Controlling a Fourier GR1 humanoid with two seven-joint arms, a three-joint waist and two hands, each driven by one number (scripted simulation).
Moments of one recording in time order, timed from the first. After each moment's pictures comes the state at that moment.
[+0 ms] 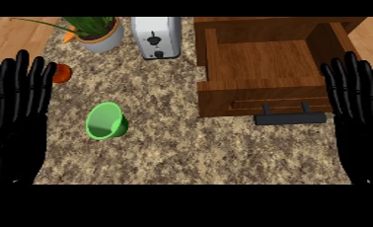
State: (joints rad) left arm -0.01 0.06 0.00 -2.10 0.00 0.02 -0.02; right arm -0.01 -0.09 0.03 -2.10 0.01 0.03 -0.02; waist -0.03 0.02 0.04
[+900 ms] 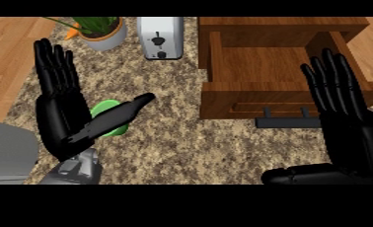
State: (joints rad) left arm -0.18 0.00 -0.17 -1.86 -0.20 0.66 0.06; right arm -0.05 -0.06 0.05 -2.09 -0.07 0.05 0.12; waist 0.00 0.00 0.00
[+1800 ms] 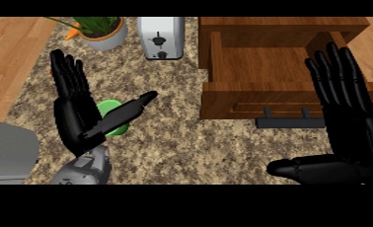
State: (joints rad) left arm -0.17 0.00 -0.19 -1.74 -0.12 0.76 -0.02; right arm -0.08 -0.06 0.00 -2.05 -0.10 0.07 0.11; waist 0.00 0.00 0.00
